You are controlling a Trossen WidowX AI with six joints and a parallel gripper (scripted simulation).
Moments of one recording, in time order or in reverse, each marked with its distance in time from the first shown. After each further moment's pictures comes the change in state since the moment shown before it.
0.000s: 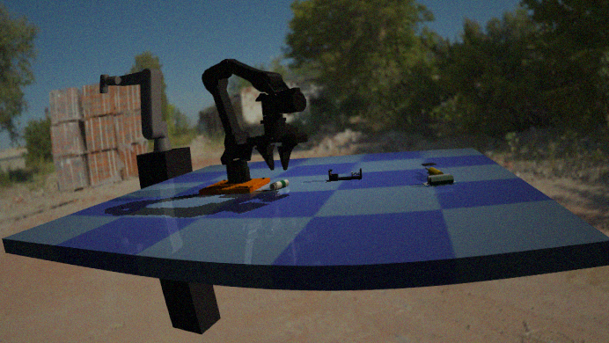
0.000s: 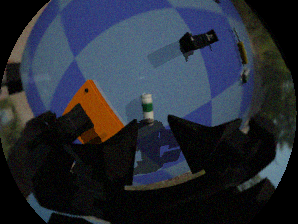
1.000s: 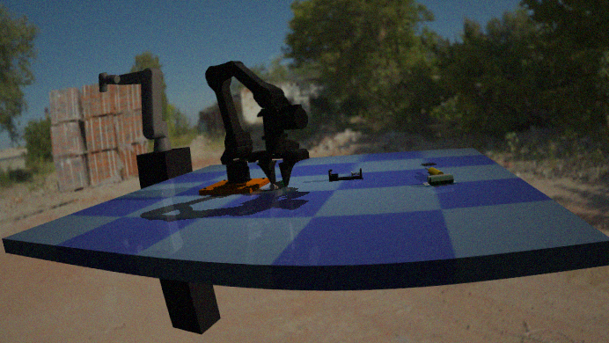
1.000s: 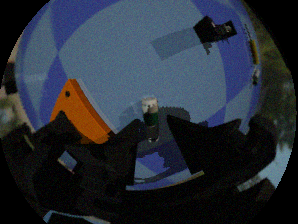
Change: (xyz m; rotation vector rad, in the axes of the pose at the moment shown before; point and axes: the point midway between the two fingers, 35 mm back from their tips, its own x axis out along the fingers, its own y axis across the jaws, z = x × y) arm 0.046 0.001 0.000 -0.004 0.000 0.004
